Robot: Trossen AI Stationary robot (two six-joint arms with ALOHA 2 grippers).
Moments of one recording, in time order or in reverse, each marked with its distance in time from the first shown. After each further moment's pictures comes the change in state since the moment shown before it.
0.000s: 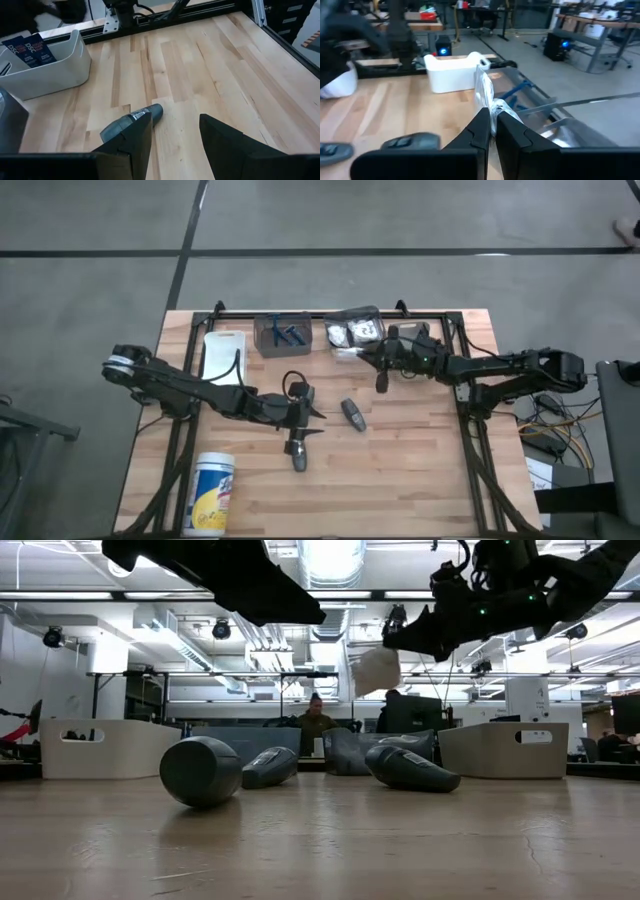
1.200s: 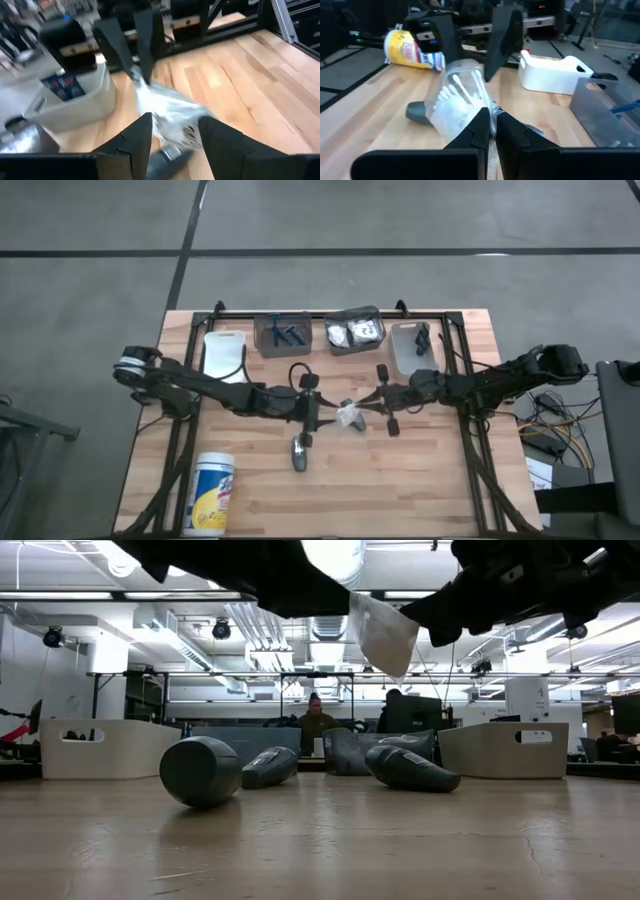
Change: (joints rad) left arm 0.051 0.096 0.047 0.182 -0.013 0.136; right arm 0.339 0.000 -0.040 0.000 -0.022 -0.053
